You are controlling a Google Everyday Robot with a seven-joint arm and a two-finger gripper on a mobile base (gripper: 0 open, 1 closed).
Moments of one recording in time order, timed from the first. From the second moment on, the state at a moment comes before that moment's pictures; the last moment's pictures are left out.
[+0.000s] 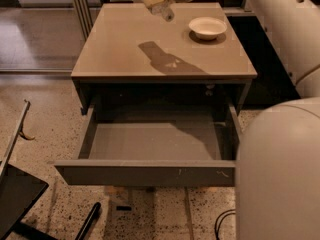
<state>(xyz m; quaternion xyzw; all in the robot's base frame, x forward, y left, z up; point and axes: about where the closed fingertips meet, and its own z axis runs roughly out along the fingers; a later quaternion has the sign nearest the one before) 0.794 -0.005 1.000 -0.28 0.82 0.24 0.43</state>
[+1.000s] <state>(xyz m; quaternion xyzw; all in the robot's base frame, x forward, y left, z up) 0.732 -0.008 0.946 -0.33 0.82 0.24 0.40</state>
